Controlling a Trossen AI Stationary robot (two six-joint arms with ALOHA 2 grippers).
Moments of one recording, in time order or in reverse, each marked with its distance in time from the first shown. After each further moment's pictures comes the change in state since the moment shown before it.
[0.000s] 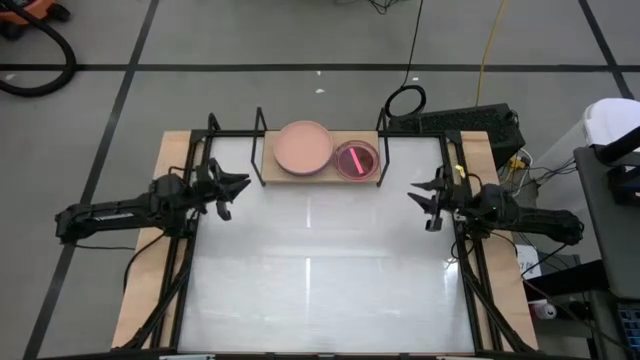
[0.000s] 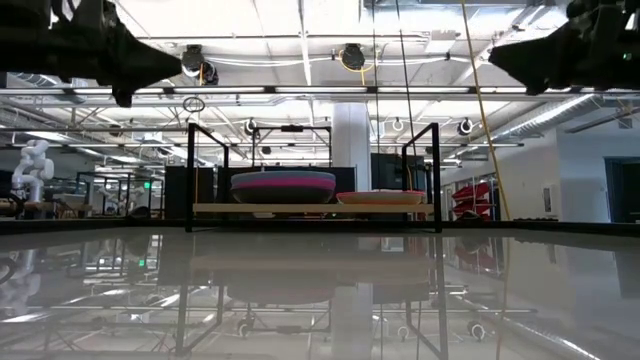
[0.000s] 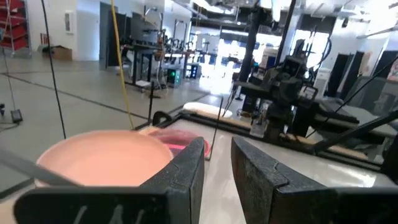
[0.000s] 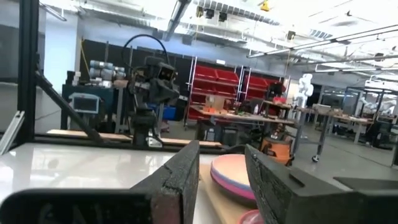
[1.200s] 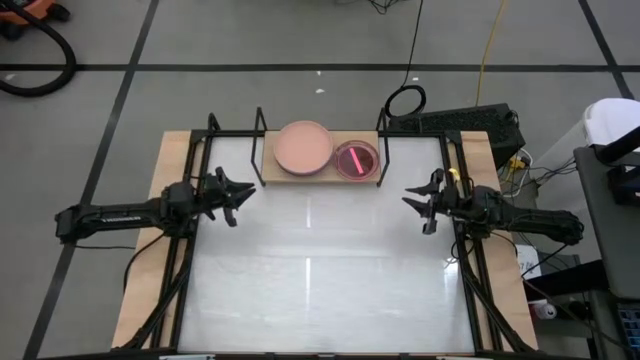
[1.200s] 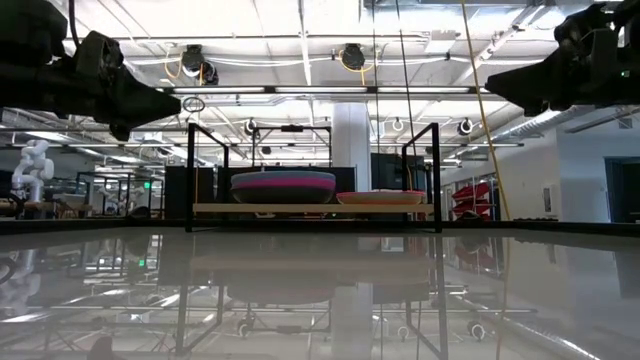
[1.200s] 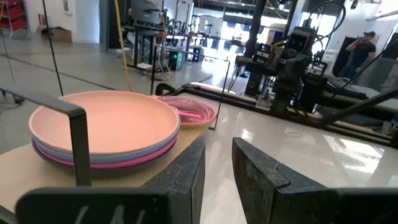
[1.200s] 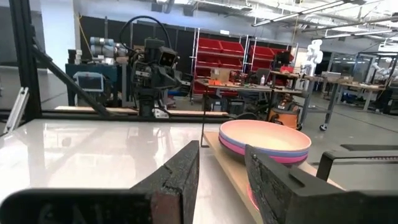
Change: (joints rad) left arm 0.000 0.003 -0.165 0.089 0.007 -0.015; right arm 0.000 -0.001 -0.017 -0.084 0.005 0.064
